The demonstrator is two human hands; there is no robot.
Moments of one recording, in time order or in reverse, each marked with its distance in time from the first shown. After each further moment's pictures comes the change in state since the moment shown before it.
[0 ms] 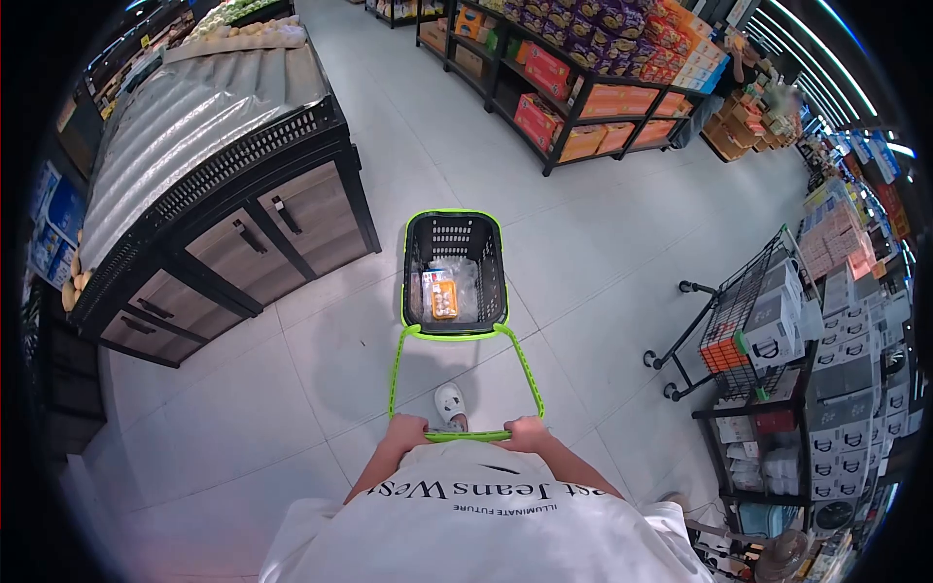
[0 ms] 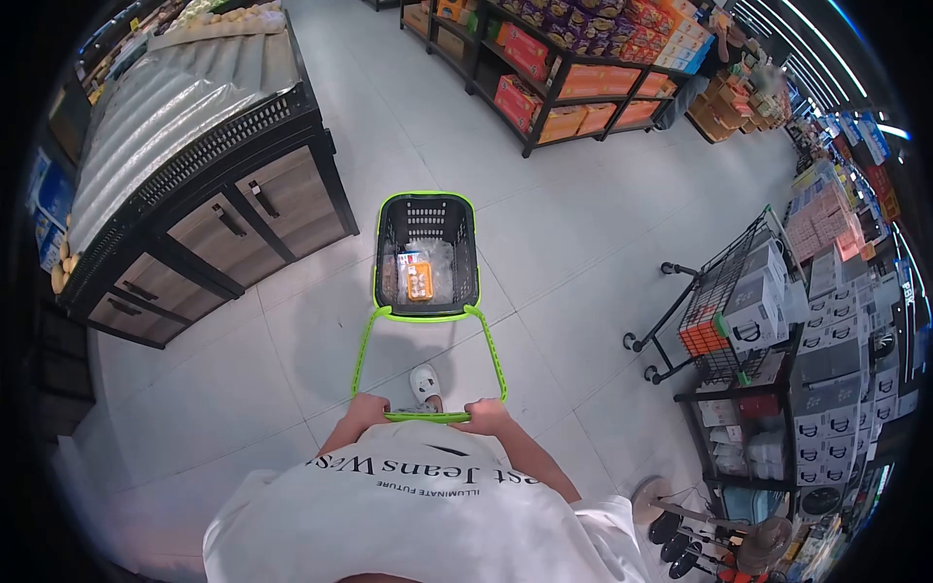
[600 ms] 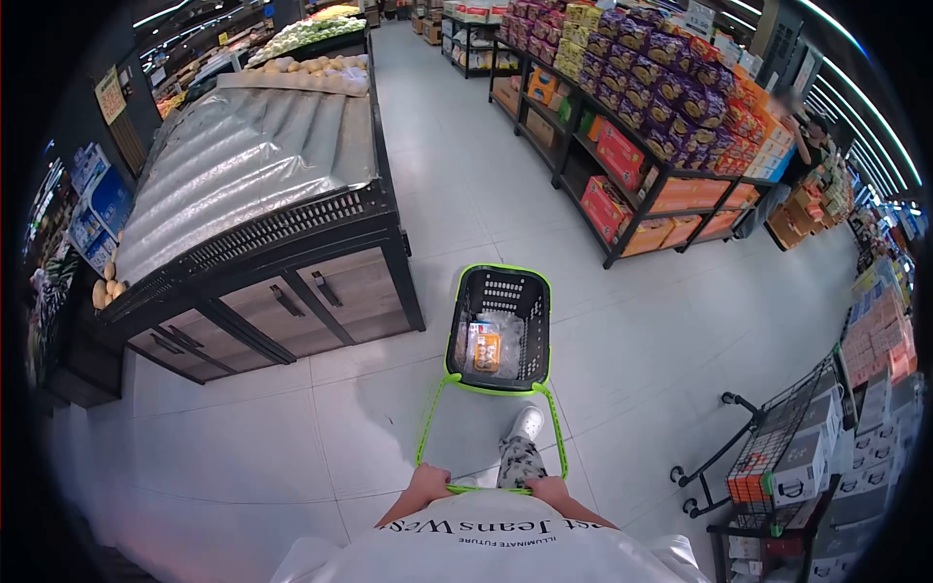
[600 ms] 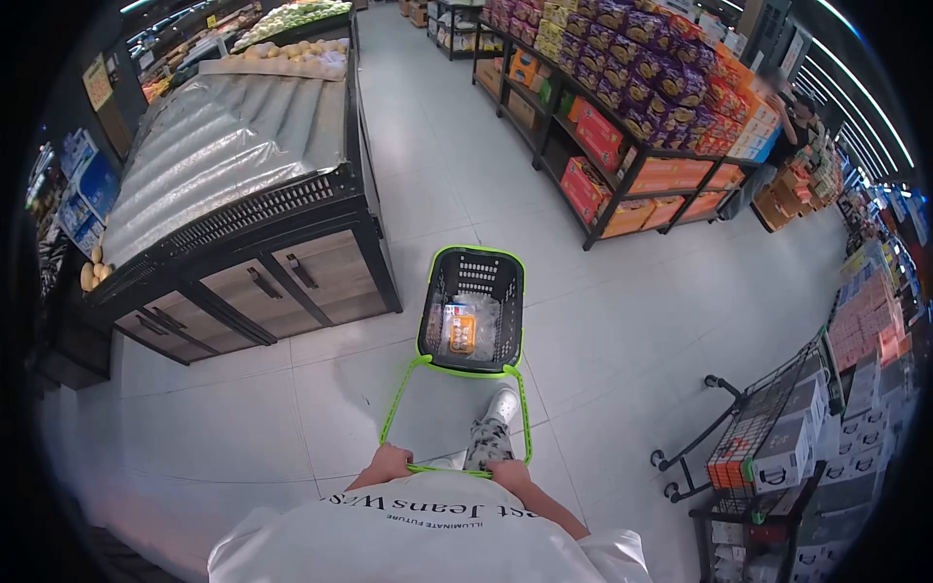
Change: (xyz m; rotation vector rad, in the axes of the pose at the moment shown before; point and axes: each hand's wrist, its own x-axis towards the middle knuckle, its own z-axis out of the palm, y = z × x) left_hand 0.136 -0.014 -0.112 0.011 0.014 -0.109; right_hand 0.157 0.090 -0.097 -0.022 -0.014 -0.090
